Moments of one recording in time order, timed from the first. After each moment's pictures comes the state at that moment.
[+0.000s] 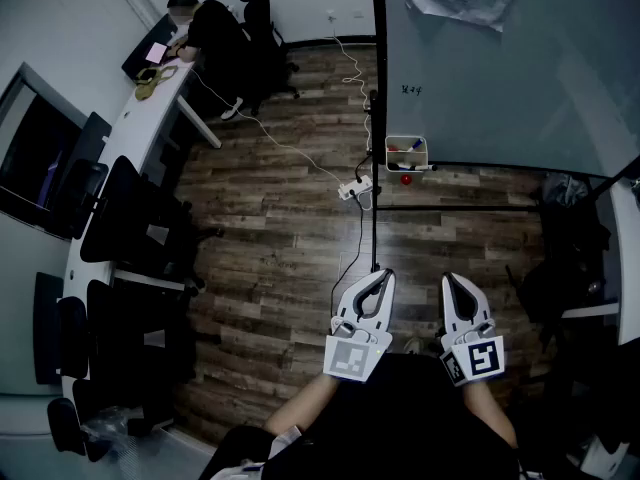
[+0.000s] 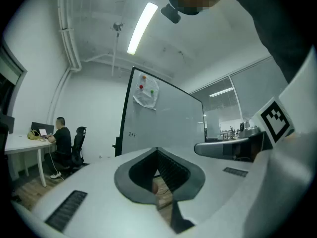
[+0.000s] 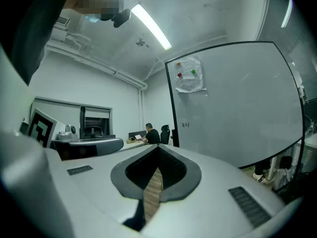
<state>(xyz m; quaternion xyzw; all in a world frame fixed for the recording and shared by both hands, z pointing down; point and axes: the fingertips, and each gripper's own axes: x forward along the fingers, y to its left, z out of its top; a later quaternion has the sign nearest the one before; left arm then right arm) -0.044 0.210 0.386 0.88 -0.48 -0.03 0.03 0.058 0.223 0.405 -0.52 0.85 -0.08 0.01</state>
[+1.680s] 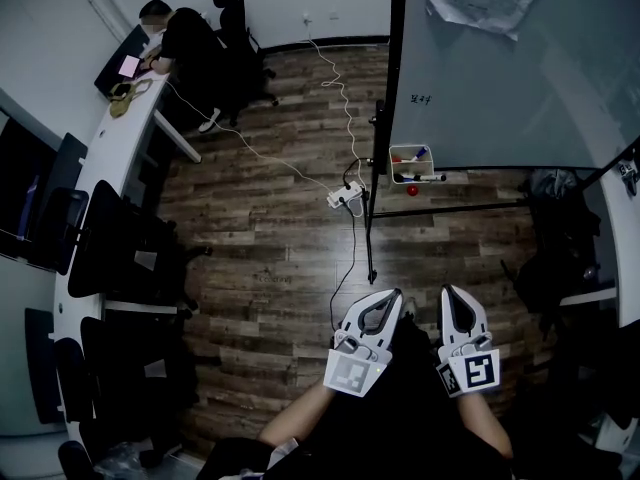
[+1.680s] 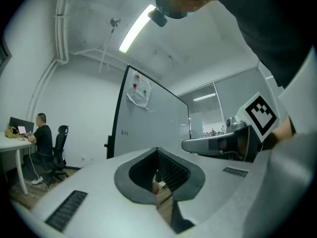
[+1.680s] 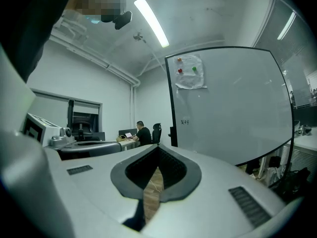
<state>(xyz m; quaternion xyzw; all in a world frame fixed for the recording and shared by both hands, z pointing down) -0.074 0.194 0.406 0.92 -0.38 -0.04 0.04 0.010 0.201 0.418 -0.58 0.81 -0.07 0.00</state>
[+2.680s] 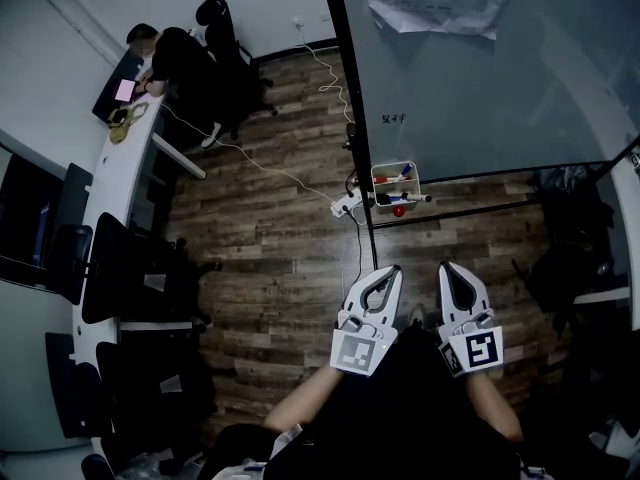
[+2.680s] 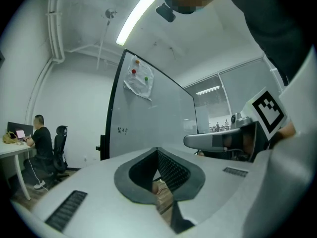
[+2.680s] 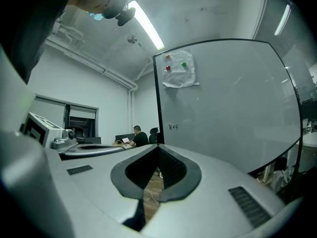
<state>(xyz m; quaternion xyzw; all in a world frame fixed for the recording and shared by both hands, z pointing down) -0.015 0.093 0.413 0.92 -0.40 0.01 0.01 0.063 0.104 0.412 -0.57 0.82 -0.06 0.03</state>
